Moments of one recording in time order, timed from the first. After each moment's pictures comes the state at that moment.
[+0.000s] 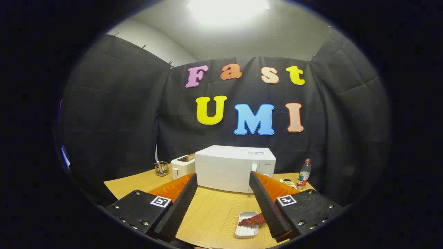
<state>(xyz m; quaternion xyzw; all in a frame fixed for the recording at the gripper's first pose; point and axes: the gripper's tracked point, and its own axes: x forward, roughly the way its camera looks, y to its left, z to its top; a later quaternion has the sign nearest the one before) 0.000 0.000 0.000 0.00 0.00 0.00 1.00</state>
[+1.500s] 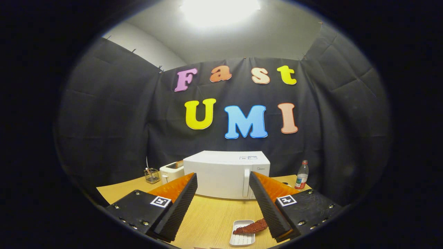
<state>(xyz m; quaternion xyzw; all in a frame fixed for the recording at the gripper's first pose) 0.059 -0.035 -0.003 0.02 -0.02 -0.03 1.00</state>
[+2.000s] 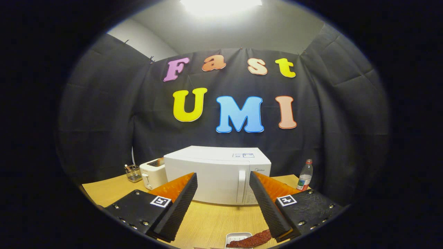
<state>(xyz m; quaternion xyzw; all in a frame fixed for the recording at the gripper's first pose) 0.164 -0.065 -0.042 0.01 0.01 -0.07 1.00</state>
